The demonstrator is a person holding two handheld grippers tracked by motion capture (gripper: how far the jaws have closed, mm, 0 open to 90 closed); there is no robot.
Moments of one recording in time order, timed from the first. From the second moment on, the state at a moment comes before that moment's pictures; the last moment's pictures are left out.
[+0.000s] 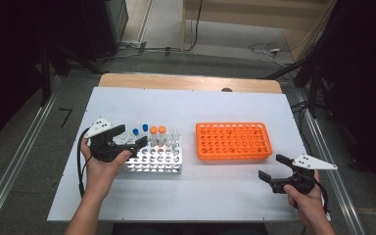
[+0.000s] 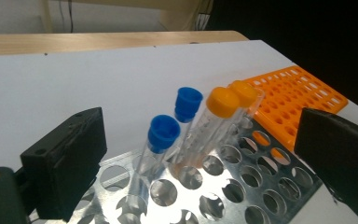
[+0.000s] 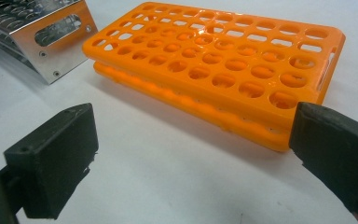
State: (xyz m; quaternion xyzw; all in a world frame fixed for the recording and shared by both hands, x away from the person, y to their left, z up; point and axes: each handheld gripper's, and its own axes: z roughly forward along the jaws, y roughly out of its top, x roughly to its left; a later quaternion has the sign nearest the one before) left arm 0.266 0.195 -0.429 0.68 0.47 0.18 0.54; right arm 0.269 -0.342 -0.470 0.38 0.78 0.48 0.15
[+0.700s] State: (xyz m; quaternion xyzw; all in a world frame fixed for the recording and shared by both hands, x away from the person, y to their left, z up) left arm 0.213 0.190 -0.438 0.68 0.43 0.20 0.56; right arm 0.269 -0.341 -0.468 0.37 0.78 0.48 0.16
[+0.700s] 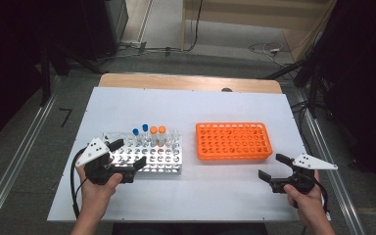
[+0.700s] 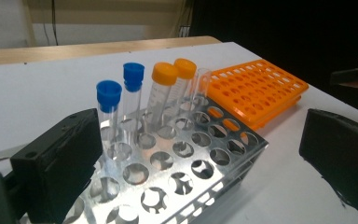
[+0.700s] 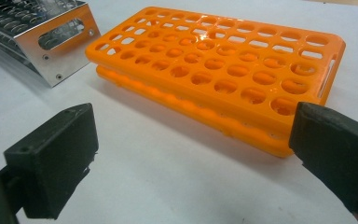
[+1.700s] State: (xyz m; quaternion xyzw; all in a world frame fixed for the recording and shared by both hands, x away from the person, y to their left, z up) left arm 0.157 0.242 -0.457 0.66 0.44 0.22 0.57; right arm 0.271 -0.354 -0.471 0.38 0.77 0.48 0.16
